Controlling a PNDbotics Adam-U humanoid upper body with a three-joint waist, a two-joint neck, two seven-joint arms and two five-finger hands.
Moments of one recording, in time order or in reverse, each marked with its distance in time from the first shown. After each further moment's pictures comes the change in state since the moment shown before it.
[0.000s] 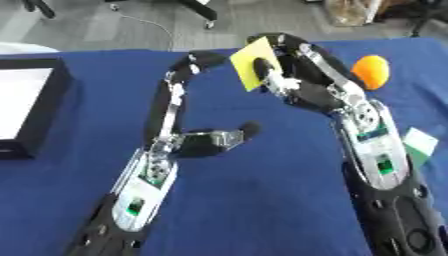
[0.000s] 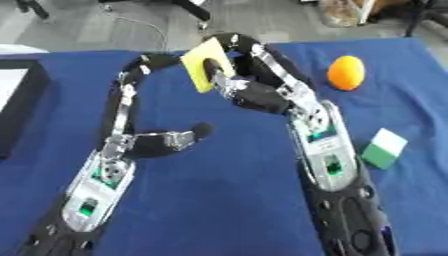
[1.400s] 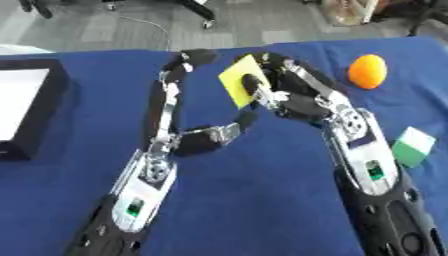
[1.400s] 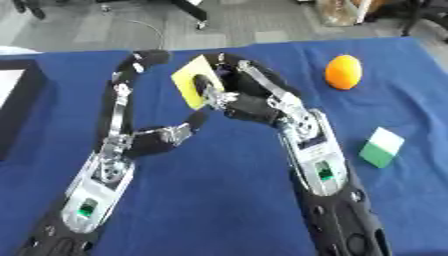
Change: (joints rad) left arm 0.001 -0.008 -0.007 0.002 -0.004 0.000 0.005; right arm 0.017 0.000 0.046 0.039 -0.050 0.034 0.057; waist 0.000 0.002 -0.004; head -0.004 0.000
